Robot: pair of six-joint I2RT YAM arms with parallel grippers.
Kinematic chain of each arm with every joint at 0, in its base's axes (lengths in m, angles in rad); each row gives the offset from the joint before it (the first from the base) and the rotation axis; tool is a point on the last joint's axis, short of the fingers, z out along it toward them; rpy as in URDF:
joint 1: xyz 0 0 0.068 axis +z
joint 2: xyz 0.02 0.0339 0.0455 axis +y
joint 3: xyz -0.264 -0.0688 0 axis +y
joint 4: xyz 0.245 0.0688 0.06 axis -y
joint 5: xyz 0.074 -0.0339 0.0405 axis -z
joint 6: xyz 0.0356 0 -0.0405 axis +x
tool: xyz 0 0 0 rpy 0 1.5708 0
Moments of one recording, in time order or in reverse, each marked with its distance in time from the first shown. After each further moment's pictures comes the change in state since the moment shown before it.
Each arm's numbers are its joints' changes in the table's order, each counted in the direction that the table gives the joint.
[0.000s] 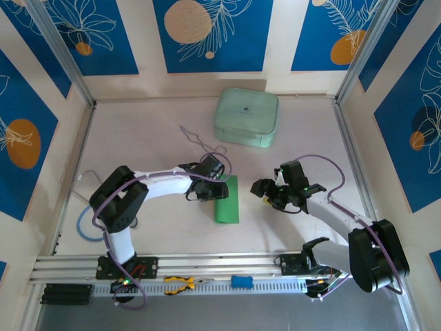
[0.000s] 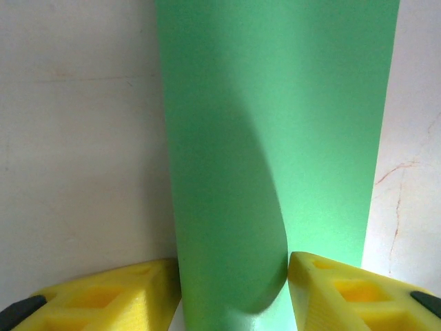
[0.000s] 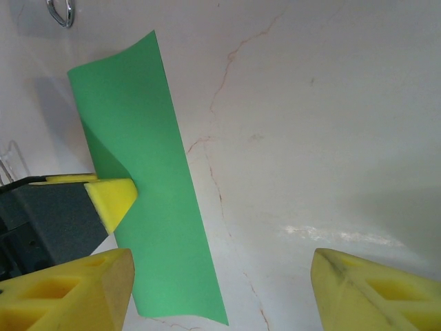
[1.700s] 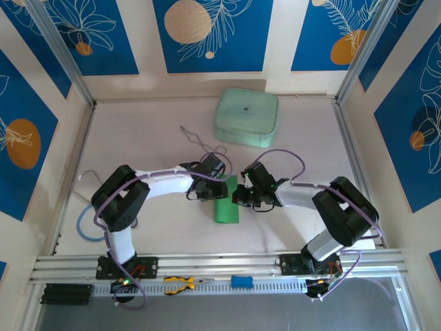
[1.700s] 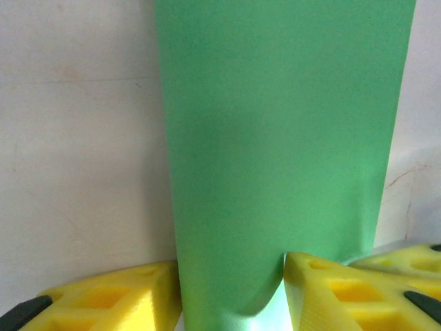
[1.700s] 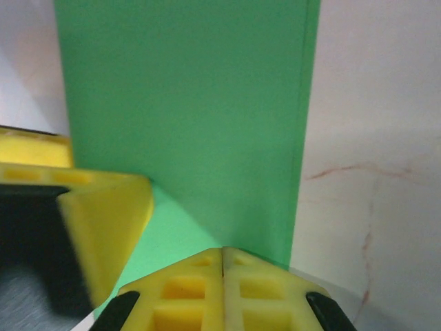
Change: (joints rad) left arm 0.000 0.014 -0.019 -0.026 -0.005 -0.002; right arm 0.296 0.406 -0.127 0.253 0.091 -0.060
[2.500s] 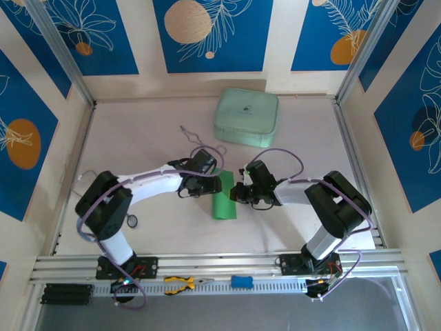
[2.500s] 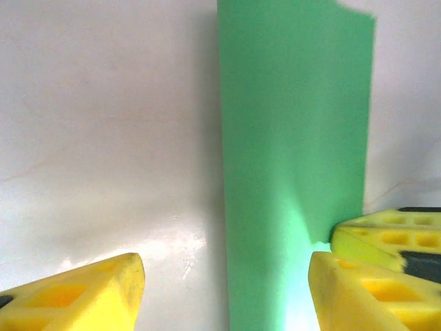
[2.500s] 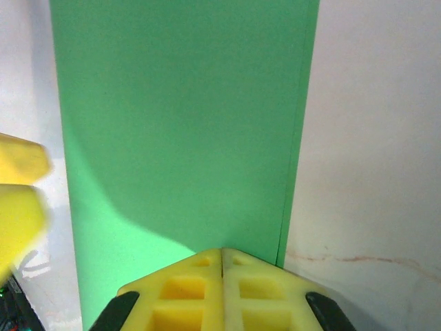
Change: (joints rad) left arm 0.048 -0.166 0.043 -0.061 -0.079 0.036; right arm -0.044 0.069 0.017 0.159 -0.069 -0.056
